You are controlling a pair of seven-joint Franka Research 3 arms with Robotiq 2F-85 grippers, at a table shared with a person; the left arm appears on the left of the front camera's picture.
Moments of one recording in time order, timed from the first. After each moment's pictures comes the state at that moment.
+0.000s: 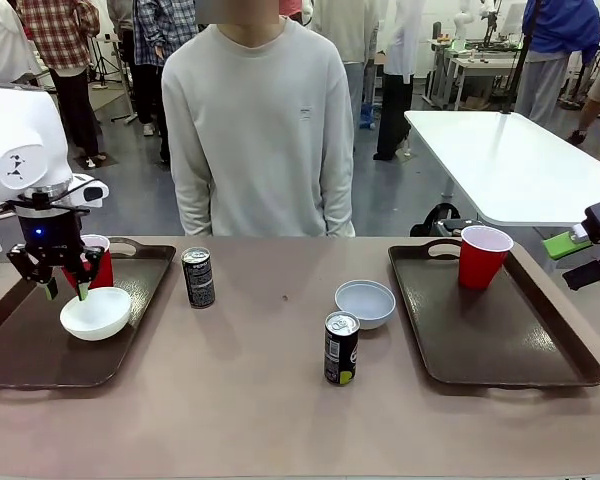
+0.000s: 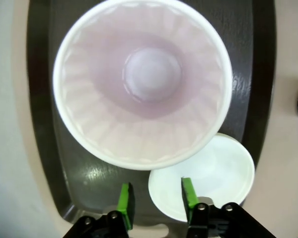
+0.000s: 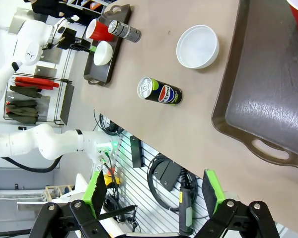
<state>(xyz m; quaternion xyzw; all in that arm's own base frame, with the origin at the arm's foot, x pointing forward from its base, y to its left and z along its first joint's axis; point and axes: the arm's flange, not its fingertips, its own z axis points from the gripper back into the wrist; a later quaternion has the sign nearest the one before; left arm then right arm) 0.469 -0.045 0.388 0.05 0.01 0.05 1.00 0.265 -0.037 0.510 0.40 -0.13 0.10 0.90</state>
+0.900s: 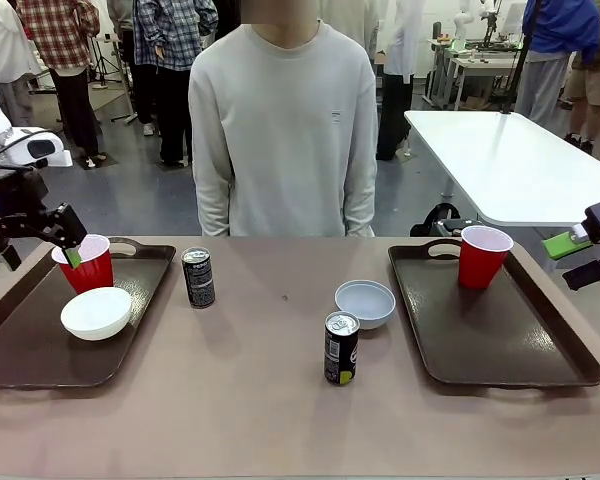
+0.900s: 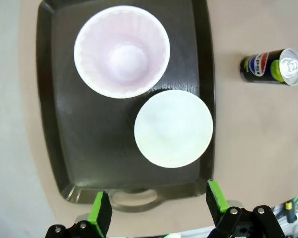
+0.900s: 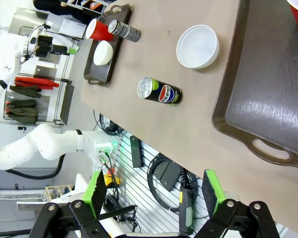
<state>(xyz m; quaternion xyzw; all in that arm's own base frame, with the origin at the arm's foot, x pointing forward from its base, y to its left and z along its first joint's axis) 0.414 -0.033 0.468 -0.03 -0.04 0.00 1.00 0.265 -0.037 0.510 0.40 -0.13 0.10 0.90</state>
